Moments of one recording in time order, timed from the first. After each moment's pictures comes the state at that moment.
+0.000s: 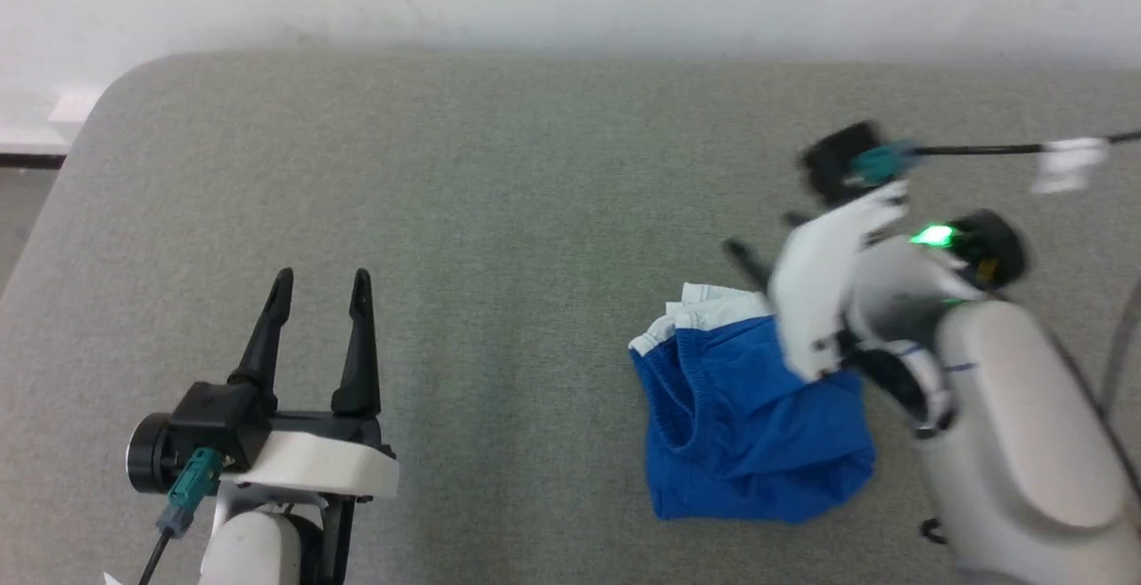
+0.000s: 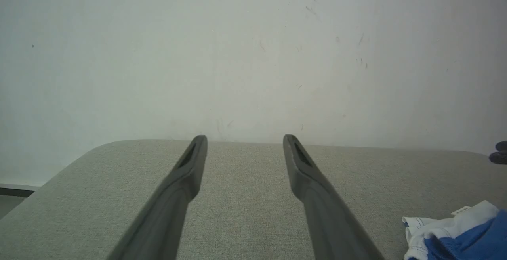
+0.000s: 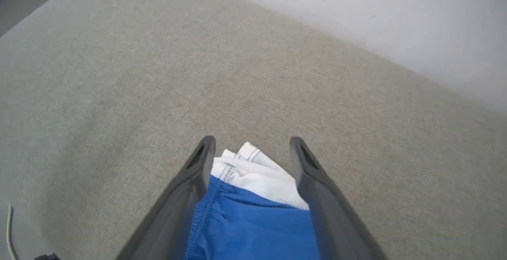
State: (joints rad) left arm -0.11 0.06 0.03 0.05 -0.11 -0.09 -0.26; right arm -0.50 -0.09 0.27 0.14 0.23 0.13 0.77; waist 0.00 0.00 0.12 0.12
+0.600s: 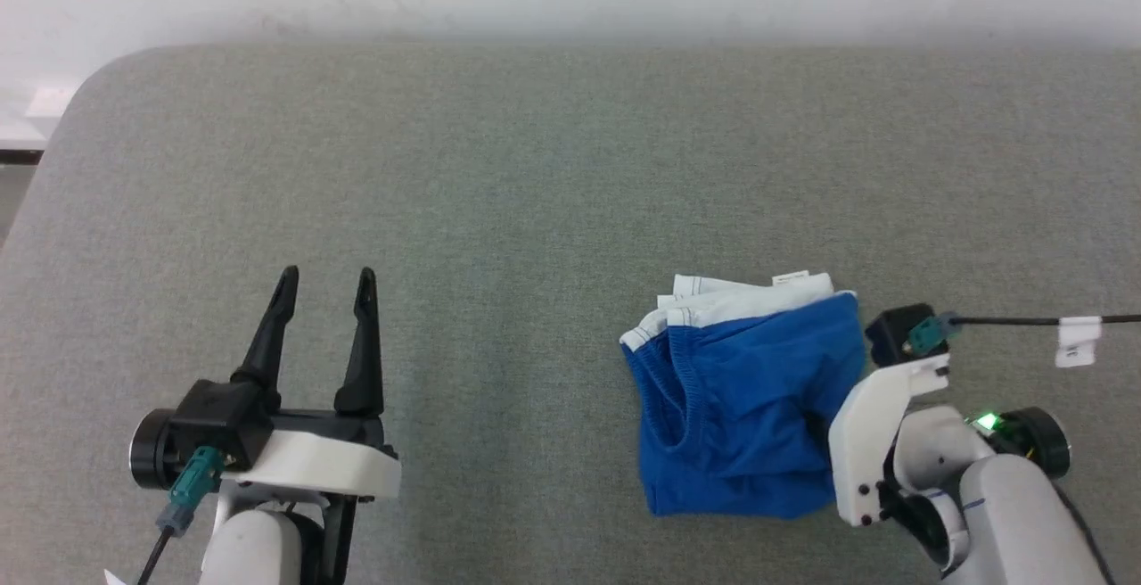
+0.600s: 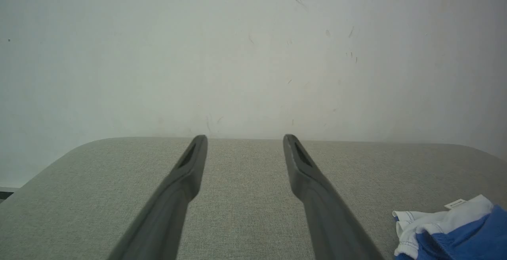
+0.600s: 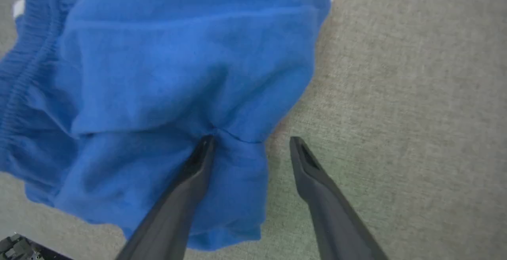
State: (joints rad) left arm -0.11 0.06 0.03 0.05 -0.11 -0.10 -0.26; right arm -0.20 -0.06 0.04 0.20 0.11 0.13 0.72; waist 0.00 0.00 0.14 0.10
